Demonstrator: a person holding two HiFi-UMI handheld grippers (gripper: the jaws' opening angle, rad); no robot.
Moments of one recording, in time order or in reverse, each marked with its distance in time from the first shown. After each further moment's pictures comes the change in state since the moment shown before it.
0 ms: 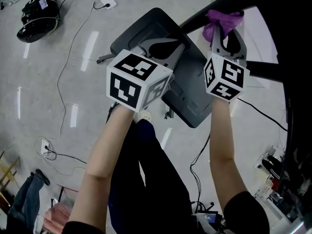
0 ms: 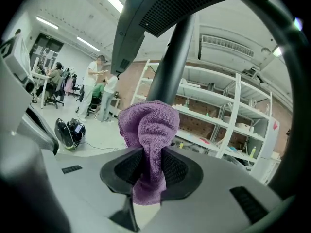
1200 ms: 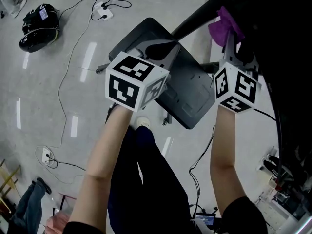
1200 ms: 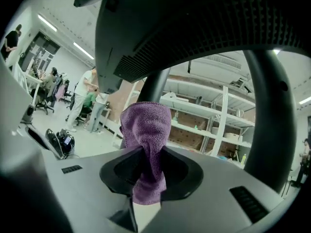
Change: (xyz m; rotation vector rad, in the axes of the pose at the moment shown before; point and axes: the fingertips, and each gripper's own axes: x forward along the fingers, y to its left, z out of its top) left arm -0.007 -0.018 0.031 0.072 -0.028 0.006; right arm -0.052 -0.053 0.071 0.015 -0.127 -0.108
